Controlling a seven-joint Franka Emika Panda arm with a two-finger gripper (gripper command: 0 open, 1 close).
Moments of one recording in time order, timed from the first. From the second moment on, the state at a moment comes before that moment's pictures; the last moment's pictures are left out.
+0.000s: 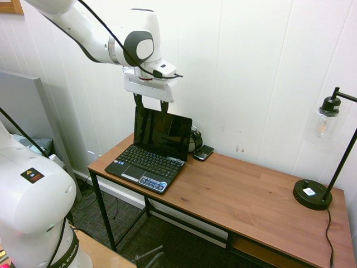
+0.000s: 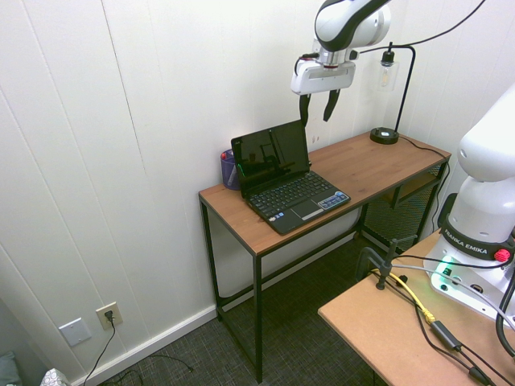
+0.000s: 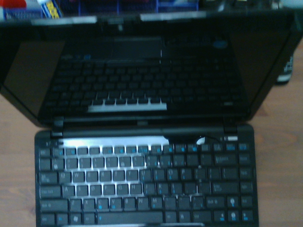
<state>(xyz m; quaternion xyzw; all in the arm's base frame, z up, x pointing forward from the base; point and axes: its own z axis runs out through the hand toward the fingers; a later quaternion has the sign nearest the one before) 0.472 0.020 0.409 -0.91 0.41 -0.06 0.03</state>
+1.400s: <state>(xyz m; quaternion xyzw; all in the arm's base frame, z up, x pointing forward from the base) 0.658 0.086 0.348 -0.91 0.41 -0.03 0.02</state>
